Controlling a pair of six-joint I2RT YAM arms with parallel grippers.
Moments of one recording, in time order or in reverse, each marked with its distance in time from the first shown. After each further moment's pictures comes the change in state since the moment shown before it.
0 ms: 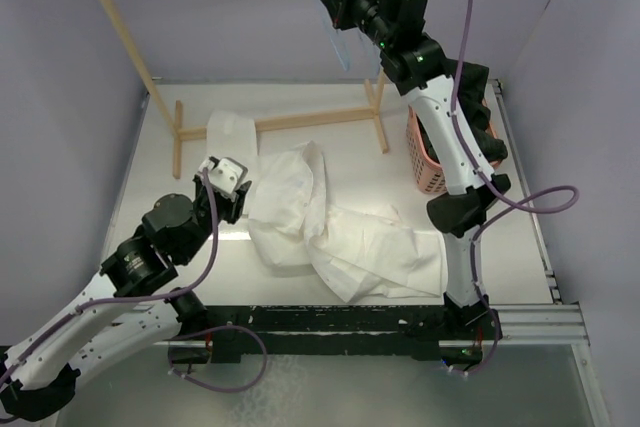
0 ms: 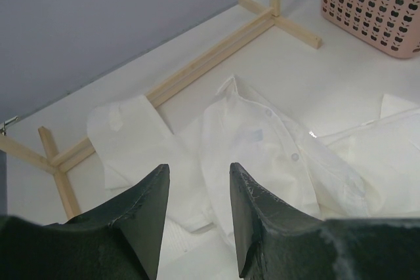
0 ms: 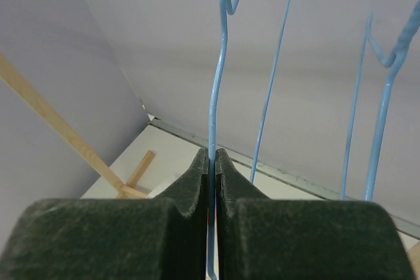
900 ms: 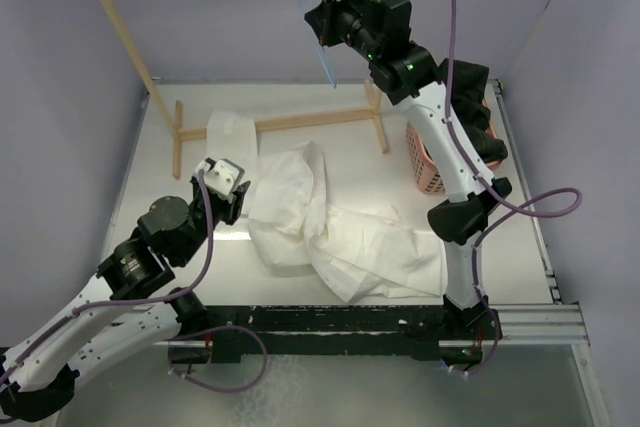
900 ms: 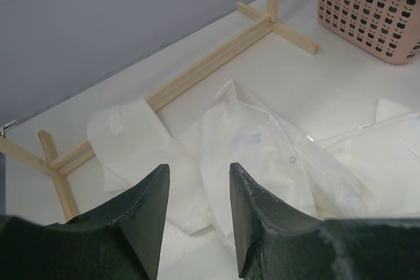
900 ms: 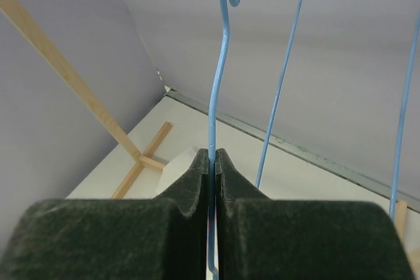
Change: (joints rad) left arm -0.006 -0.014 0.002 -0.001 -0.001 -0.001; right arm 0.060 -0.035 -0.072 -0.052 0.007 -0.012
